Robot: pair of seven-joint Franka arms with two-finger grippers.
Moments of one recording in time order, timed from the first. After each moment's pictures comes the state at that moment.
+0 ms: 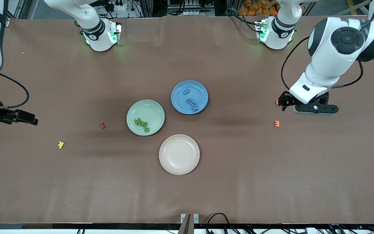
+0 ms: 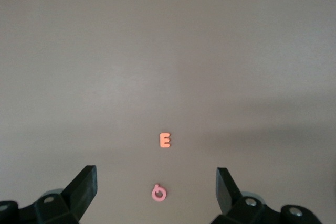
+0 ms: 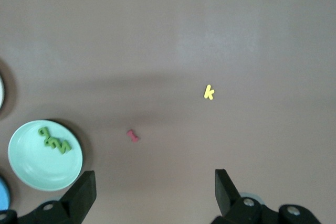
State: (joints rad) left arm 0.08 0.00 -0.34 -2.00 0.14 2.10 -0.19; right arm 0.26 0.31 -0.41 -1.39 0.16 1.62 -0.08
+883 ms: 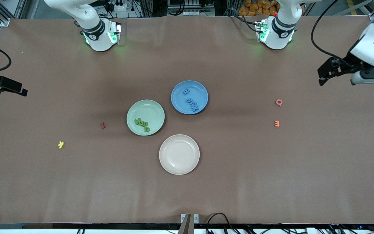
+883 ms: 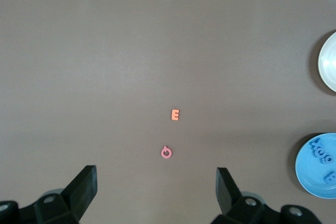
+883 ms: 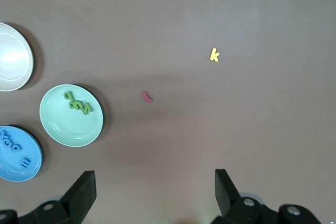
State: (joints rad) left arm 0.02 -0.05 -0.19 -1.58 0.05 1.61 -0.15; right arm 0.28 0.15 -0.40 -1.38 0.13 1.41 -0.02
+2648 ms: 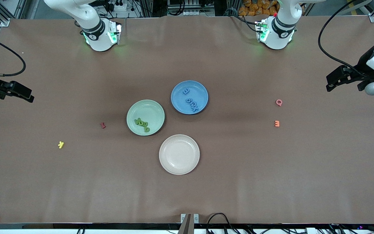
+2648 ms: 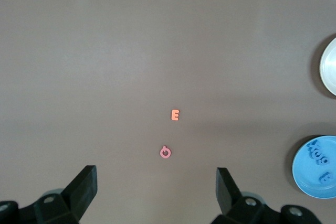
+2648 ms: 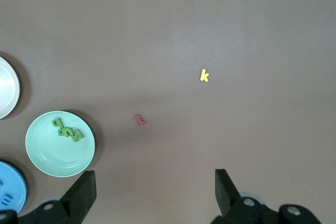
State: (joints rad) left arm -0.04 0.05 -0.09 -1.47 0.03 1.56 -0.13; right arm 0.32 0.10 -0.35 -1.47 0.02 1.56 0.10
